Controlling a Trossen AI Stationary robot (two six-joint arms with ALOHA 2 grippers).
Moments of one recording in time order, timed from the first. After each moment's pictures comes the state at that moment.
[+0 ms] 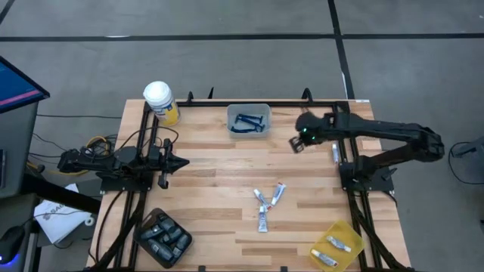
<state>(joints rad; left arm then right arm) -0.10 0.00 0.01 0.07 -0.17 -0.09 -0.26 1.20 1.00 -1.01 0.28 0.72</state>
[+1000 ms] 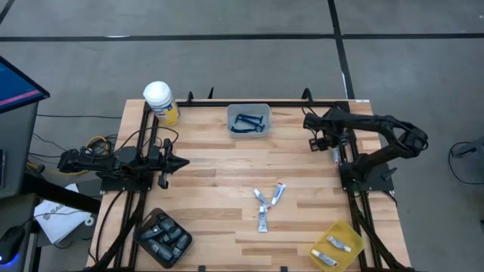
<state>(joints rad) -0.10 0.00 0.01 0.07 -0.17 -0.09 -0.69 1.41 0.72 -1.11 0.26 0.79</state>
